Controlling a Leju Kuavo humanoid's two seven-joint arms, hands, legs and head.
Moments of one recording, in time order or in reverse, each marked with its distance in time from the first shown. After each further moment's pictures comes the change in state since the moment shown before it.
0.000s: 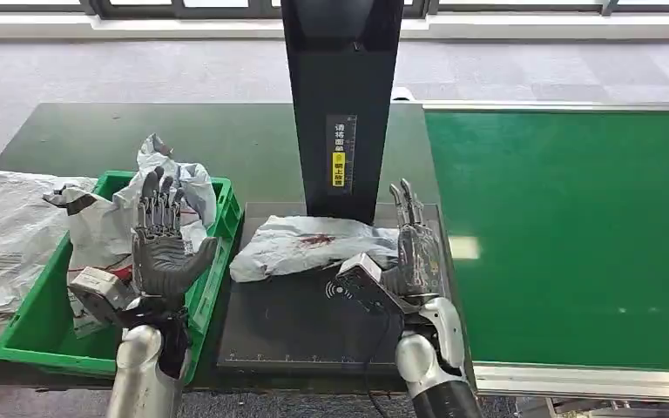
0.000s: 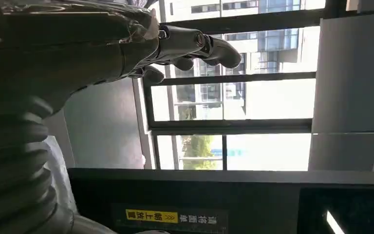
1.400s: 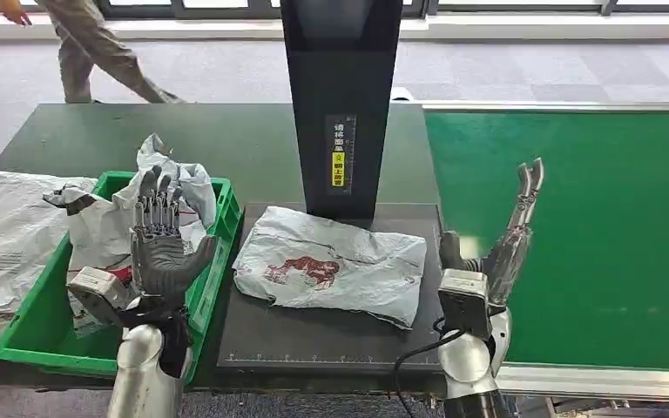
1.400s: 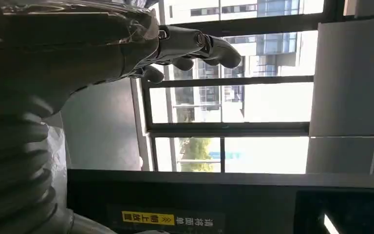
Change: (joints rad) left arm -0.001 0.000 -0.009 -0.003 0.010 0.033 0.000; right arm 0.060 0.000 -0.089 -0.272 -0.398 -0.196 -0.308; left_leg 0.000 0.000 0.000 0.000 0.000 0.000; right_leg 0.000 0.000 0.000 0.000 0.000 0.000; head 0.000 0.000
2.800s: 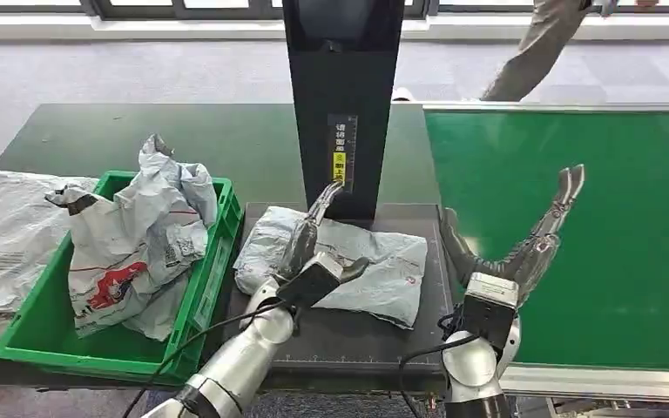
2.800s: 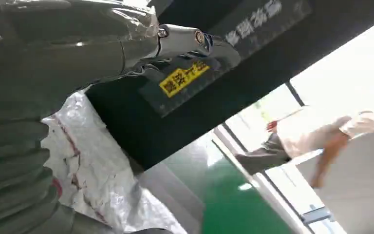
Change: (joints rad) left arm -0.333 -0.058 -0.454 0.723 -0.425 0.498 0.031; right arm 0.006 -0.005 0.027 -0.058 -0.087 -0.104 -0.003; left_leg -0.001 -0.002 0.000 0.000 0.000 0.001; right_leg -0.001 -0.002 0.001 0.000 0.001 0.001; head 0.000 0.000
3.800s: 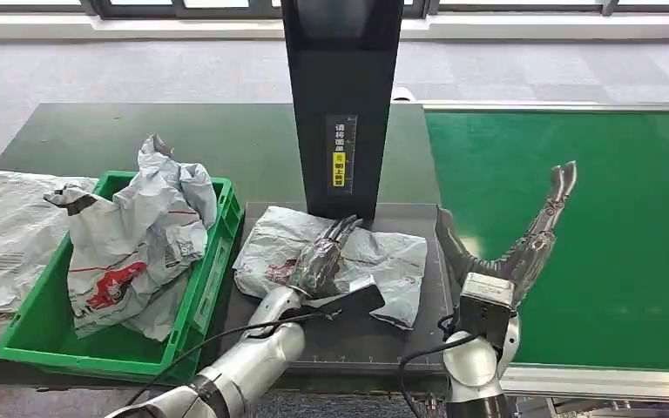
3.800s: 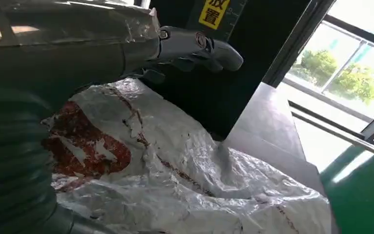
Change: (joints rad) left arm -0.075 -0.001 -0.102 0.247 -0.310 0.139 0.279; right arm 0.001 0.001 -0.008 0.000 0.021 0.039 0.000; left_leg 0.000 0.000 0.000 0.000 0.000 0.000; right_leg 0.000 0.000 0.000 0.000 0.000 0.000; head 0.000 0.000
